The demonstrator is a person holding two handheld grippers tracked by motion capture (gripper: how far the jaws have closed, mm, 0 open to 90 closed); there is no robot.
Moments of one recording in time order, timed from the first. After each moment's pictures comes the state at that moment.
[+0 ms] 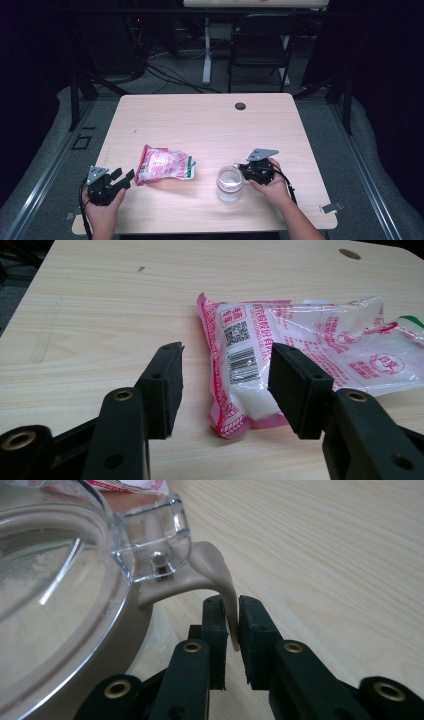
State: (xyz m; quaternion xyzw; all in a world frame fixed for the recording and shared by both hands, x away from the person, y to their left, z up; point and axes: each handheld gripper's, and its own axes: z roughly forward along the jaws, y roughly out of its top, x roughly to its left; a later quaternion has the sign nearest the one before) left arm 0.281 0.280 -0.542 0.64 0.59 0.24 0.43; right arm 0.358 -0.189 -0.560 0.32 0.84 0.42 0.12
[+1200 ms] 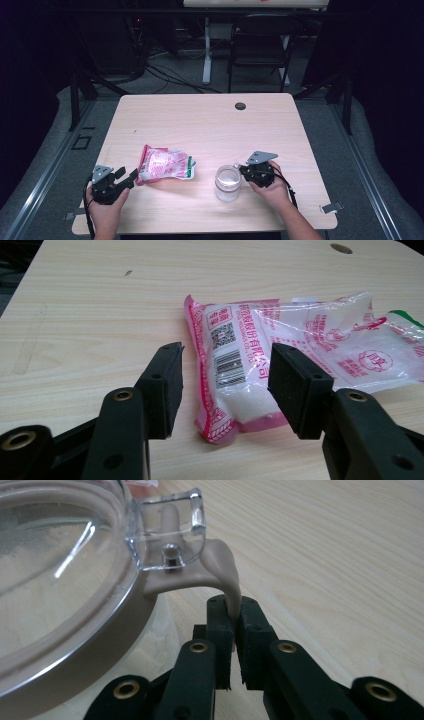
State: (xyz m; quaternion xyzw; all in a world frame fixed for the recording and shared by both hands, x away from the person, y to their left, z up) left arm 0.286 0.268 -0.540 0.66 0.57 0.24 0.43; right arm 0.347 -0.187 -0.558 0.32 0.84 0.40 0.16
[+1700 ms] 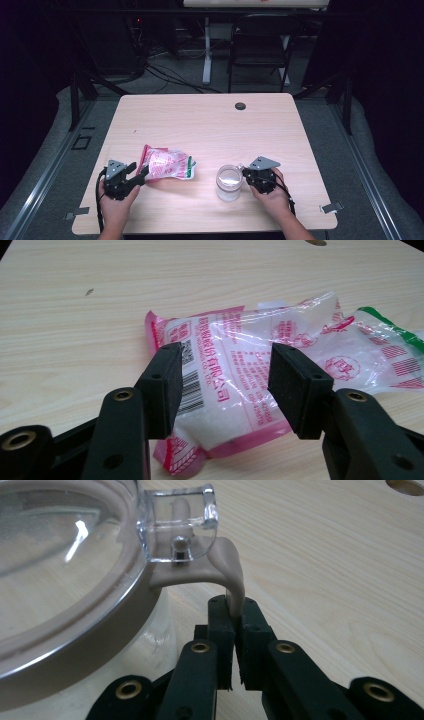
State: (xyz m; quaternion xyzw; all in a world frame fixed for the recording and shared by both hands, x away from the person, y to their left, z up) left arm 0.298 0.242 -0.537 0.69 0.53 0.24 0.43; right arm 0.324 -0.187 -0.560 0.37 0.82 0.39 0.21
